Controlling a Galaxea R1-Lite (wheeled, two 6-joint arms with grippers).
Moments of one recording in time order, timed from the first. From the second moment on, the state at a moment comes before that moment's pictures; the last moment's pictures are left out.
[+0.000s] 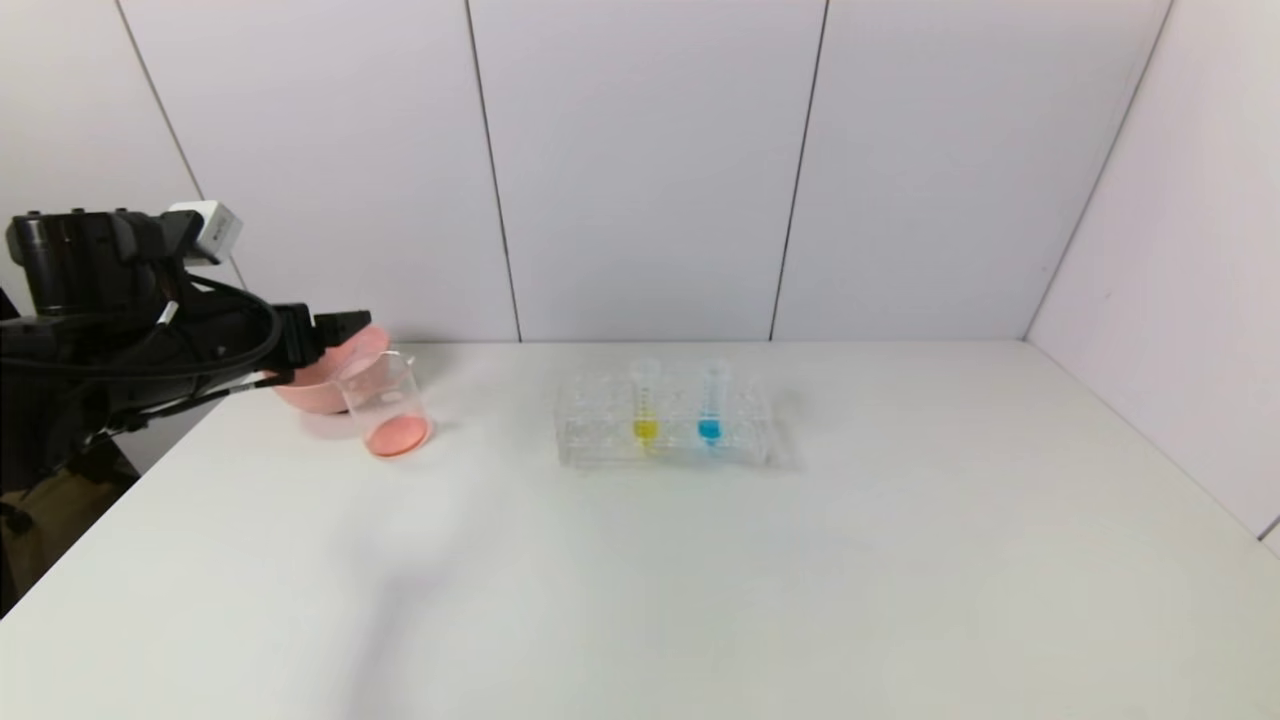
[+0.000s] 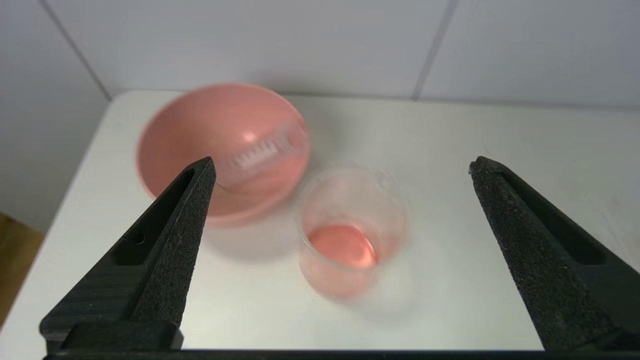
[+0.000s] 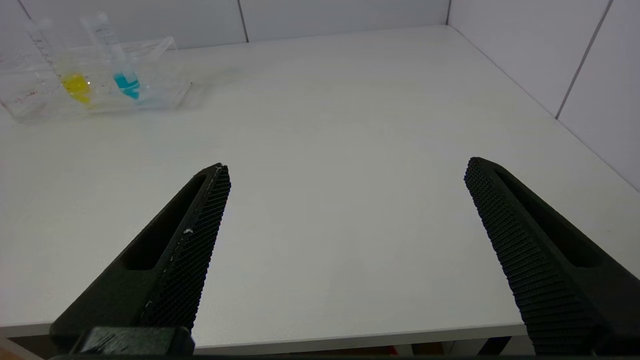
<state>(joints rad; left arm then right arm) 0.05 1.66 -0.89 -0.54 -0.16 -0.04 0.00 0.00 0.00 0.00 -0.04 0.09</state>
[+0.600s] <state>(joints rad) -0.46 1.42 -0.61 -0.52 -0.11 0.00 0.00 0.00 0.00 0.00 -0.04 0.09</state>
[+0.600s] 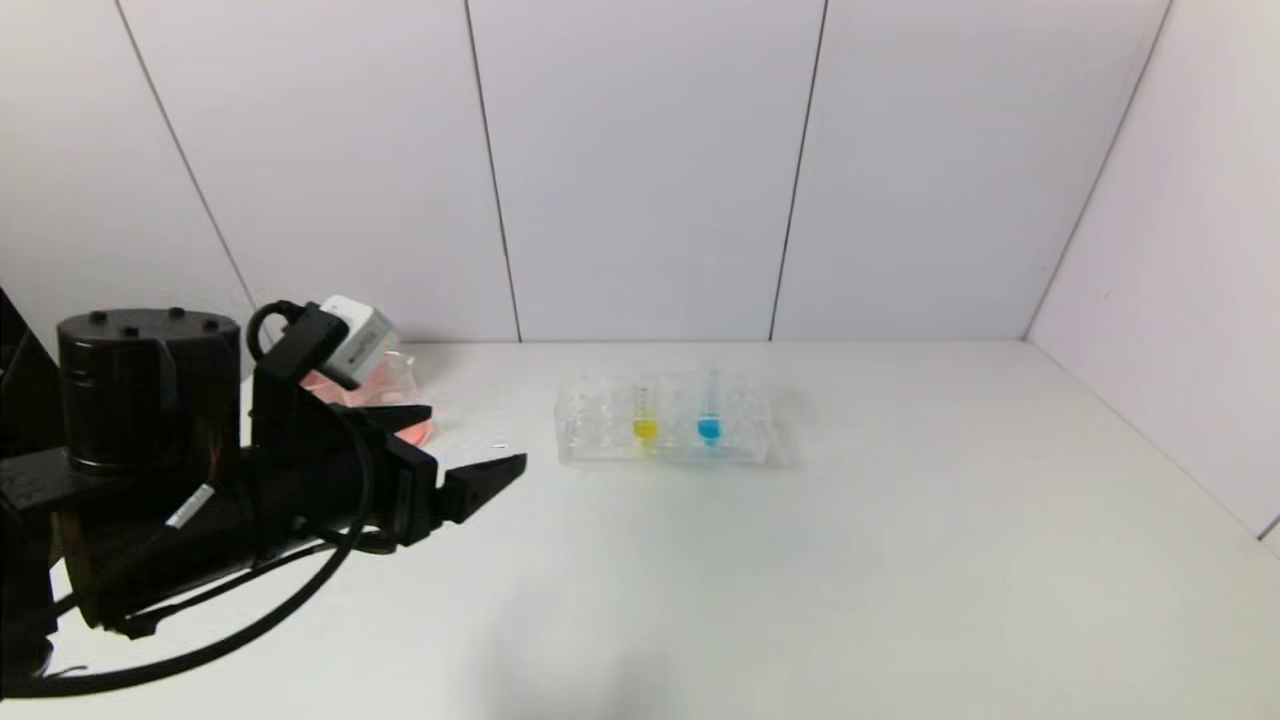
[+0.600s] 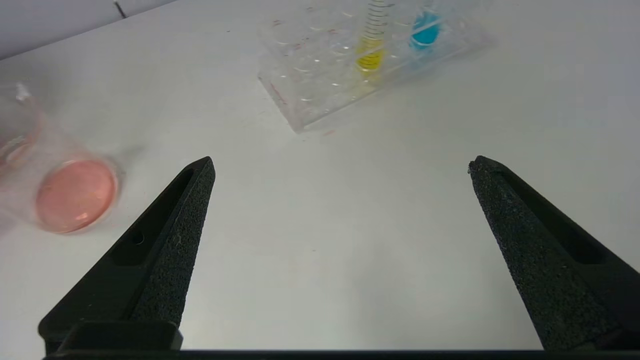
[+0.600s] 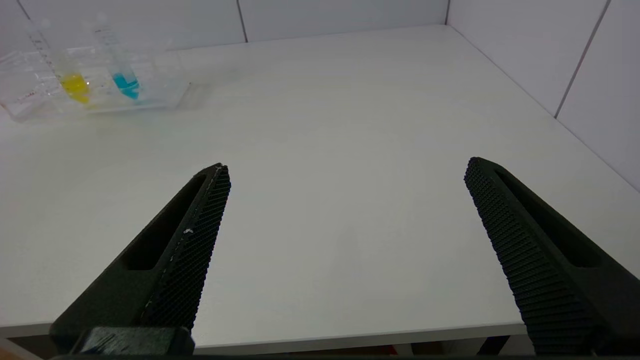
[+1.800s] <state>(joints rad) -0.83 2.18 -1.08 -1.02 0.69 -0.08 0.00 0.00 0.00 0.00 -0.04 0.09</state>
